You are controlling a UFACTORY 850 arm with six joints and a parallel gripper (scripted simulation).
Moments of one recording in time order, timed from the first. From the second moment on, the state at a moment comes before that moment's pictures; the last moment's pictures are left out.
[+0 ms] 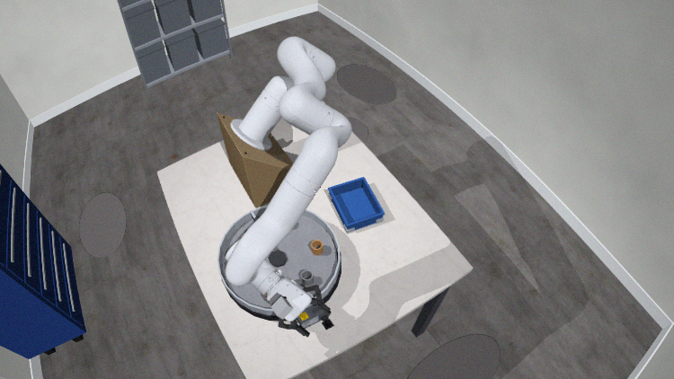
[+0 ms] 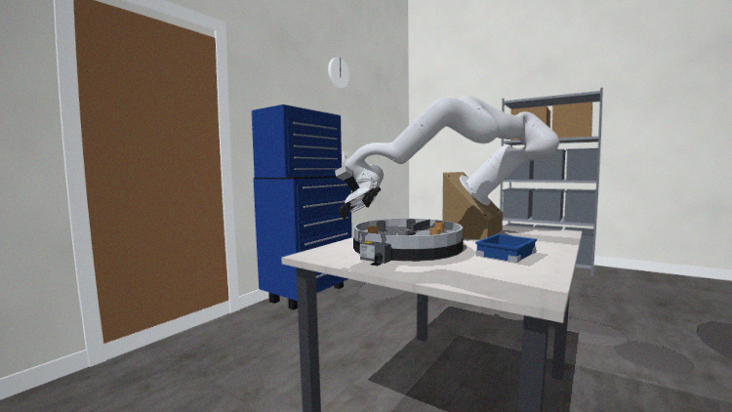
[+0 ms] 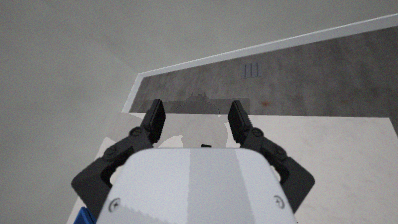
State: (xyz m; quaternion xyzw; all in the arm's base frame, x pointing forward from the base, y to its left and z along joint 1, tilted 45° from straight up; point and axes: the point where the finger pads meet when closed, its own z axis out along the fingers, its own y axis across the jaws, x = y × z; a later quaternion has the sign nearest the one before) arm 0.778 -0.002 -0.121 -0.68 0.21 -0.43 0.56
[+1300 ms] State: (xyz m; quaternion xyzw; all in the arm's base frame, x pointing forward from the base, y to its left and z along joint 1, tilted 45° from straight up) arm 0.493 -0.061 -0.136 -0.89 0.06 -0.09 0.44
